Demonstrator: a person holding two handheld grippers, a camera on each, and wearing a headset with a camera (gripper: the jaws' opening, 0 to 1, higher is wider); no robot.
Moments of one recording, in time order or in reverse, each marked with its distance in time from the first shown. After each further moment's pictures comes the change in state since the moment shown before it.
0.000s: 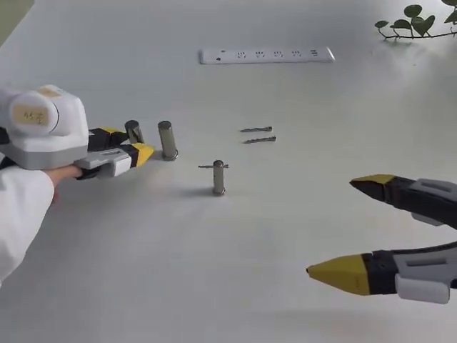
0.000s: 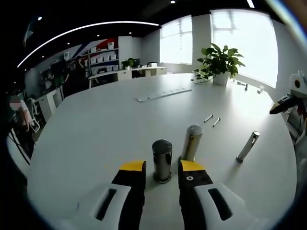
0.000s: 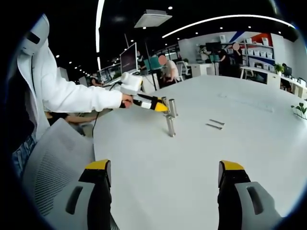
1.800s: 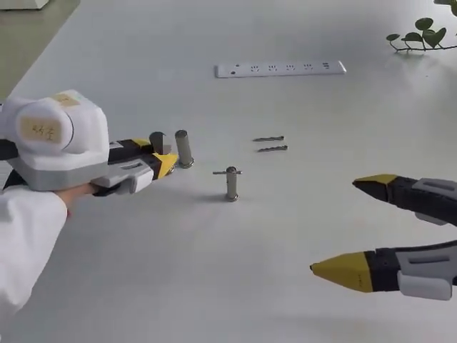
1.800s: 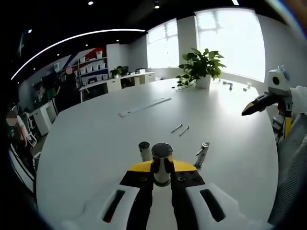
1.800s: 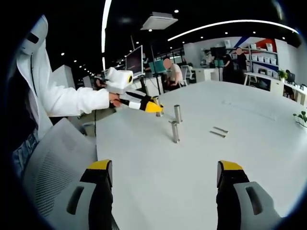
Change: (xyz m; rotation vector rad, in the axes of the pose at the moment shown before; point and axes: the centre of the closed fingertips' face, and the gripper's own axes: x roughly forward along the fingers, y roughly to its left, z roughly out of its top) left arm -0.055 -0.077 0.028 0.098 -0.037 -0.074; right arm -0.002 0.011 0.012 -0.047 -0.033 0.023
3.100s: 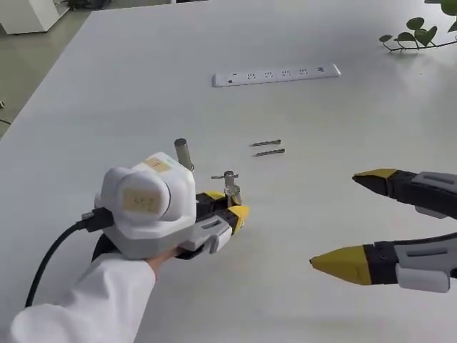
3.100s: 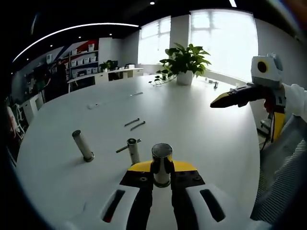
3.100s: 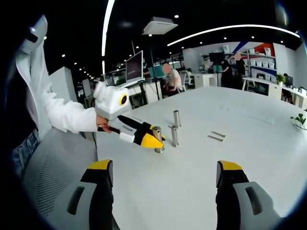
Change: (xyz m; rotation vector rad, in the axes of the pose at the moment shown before) left arm 0.030 -0.104 -0.020 -0.065 0.029 -0.105; right arm -0.007 0.002 0.006 -0.009 -0.050 -0.017
